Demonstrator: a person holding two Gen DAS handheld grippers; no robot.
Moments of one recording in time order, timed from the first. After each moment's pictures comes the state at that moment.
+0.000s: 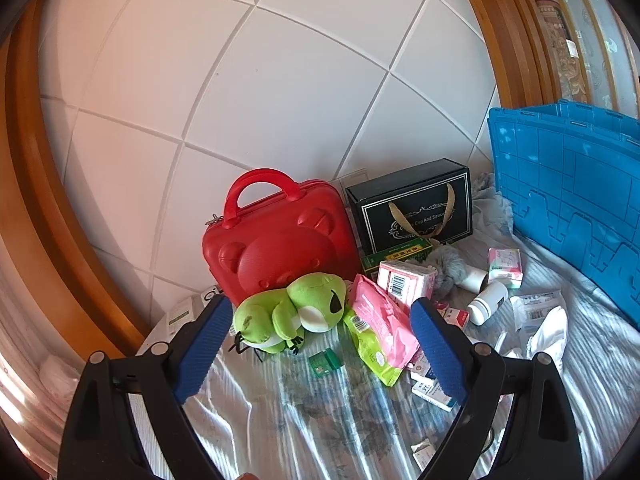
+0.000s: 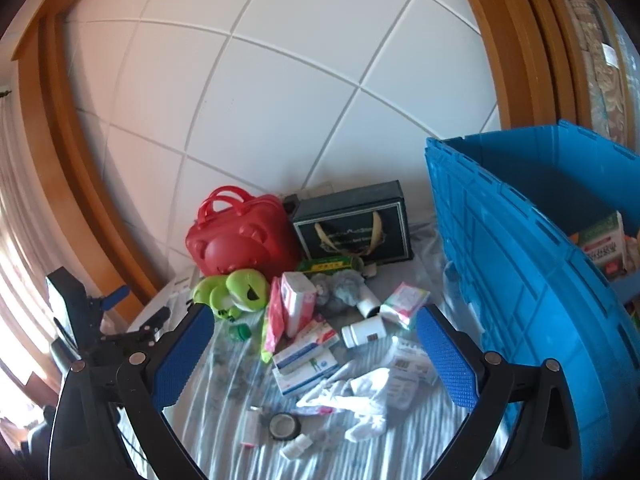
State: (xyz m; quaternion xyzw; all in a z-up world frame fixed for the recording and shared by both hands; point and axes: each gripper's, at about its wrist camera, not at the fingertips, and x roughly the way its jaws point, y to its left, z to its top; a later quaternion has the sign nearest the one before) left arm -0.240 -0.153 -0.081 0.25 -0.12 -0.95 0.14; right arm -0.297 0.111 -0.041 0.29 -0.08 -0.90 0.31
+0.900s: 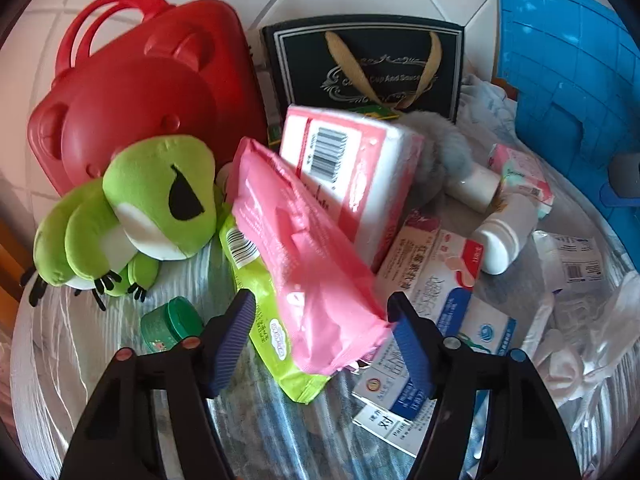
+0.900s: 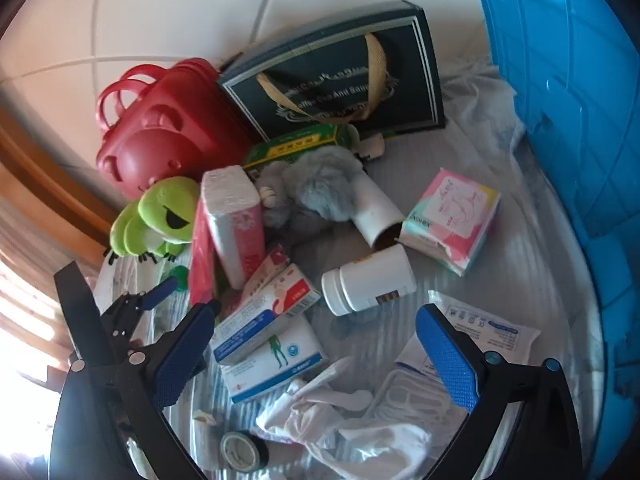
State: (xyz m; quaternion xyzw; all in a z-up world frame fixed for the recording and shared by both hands) left arm -0.391 -0.164 -0.275 0.43 -0.03 -0.90 0.06; right arm -0.471 0.012 -0.238 0.51 -0.07 -0.80 0.29
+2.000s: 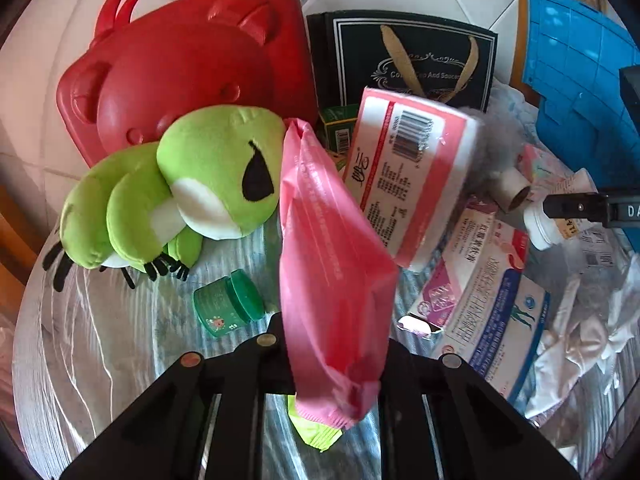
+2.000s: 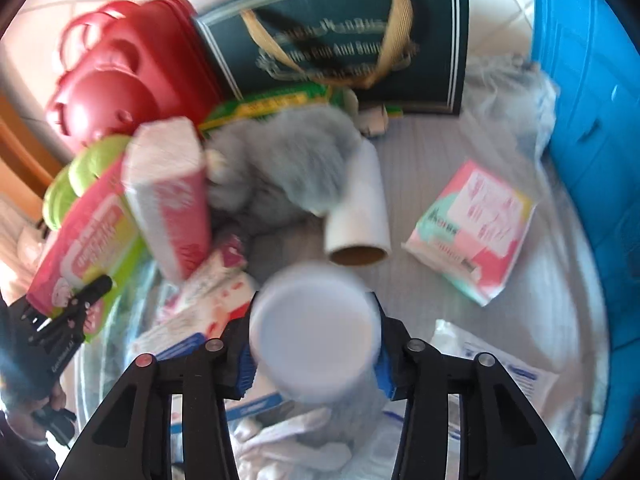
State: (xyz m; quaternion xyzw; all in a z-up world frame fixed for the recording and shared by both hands) left arm -0.355 -0.210 -0.261 0.43 -0.02 -0.90 0.06; right arm -0.483 -0.027 -0.273 0.50 0.03 -0.82 0.27
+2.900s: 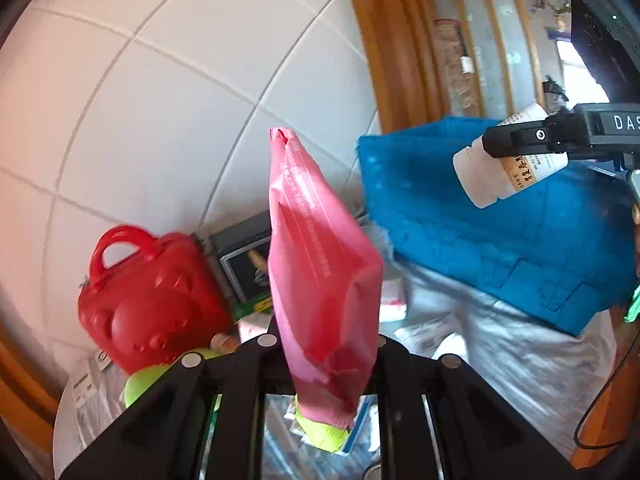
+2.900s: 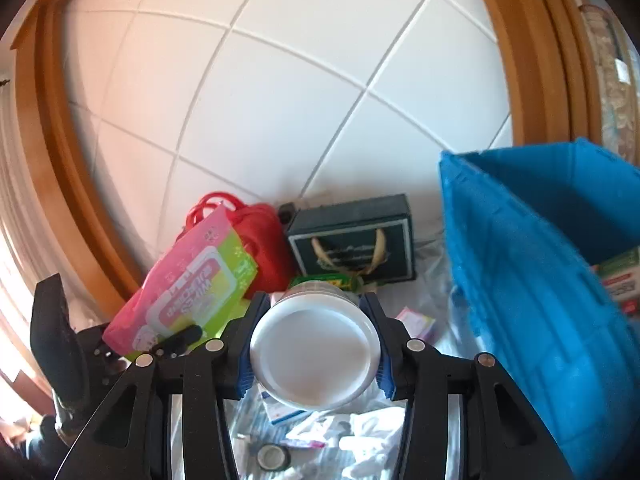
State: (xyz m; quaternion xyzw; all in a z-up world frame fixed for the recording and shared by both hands) left arm -0.276 -0.060 -0.067 0.22 -0.12 -0.96 -0.10; right arm -0.324 0.092 -0.041 0.27 -0.06 -0.92 0.28
